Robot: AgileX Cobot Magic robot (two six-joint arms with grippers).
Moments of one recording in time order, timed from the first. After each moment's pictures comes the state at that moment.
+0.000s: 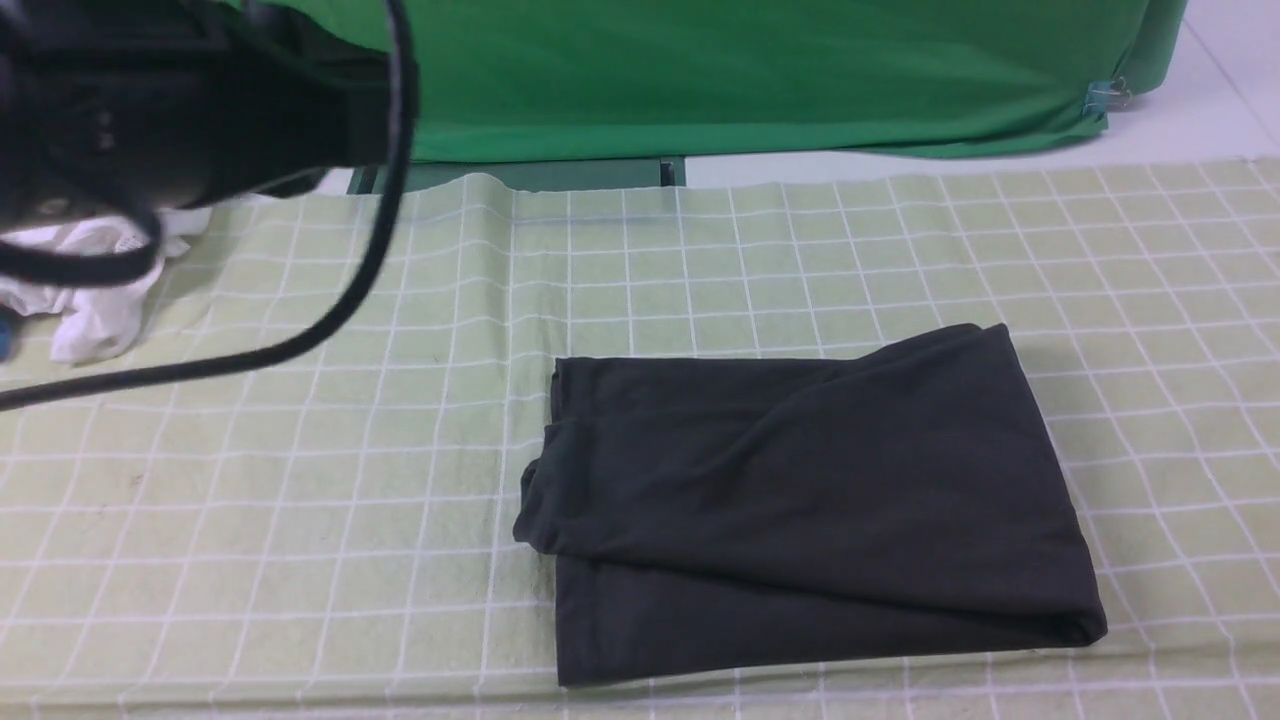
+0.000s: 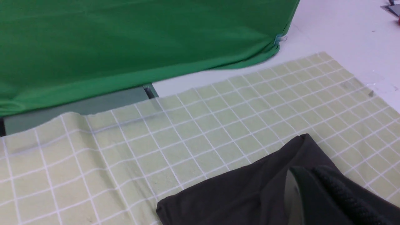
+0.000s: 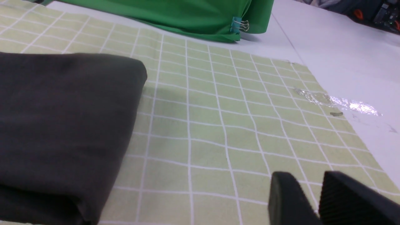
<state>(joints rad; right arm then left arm) 0.01 0.00 0.01 -0.12 0.25 -0.03 -0.35 0.99 -1.07 -0.30 0.57 0.15</state>
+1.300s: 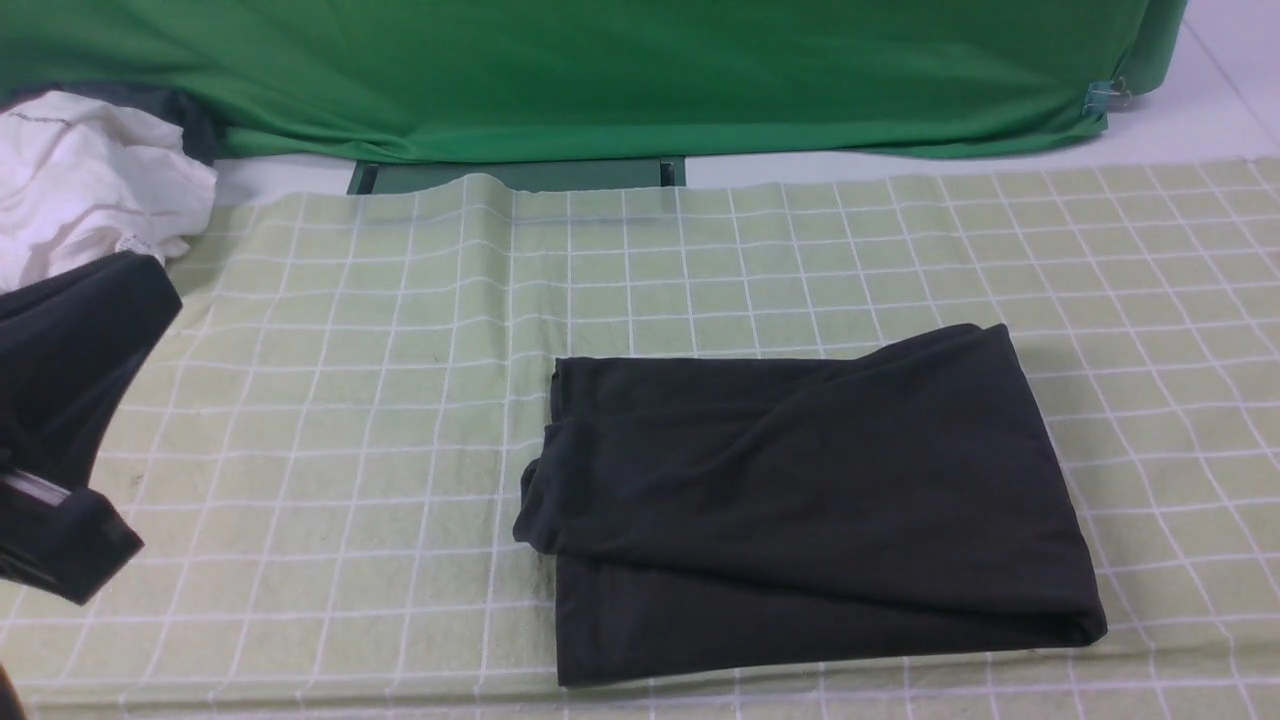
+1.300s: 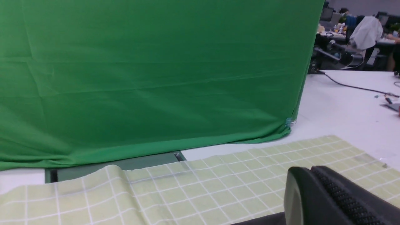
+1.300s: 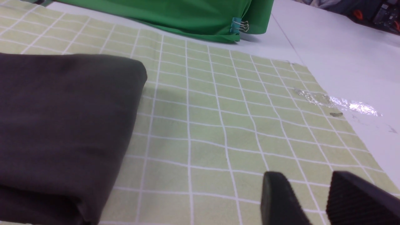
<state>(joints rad) 0.01 0.00 0.01 -0.12 0.25 -0.03 -0.35 0.47 -0.49 -0.28 0.14 0.18</state>
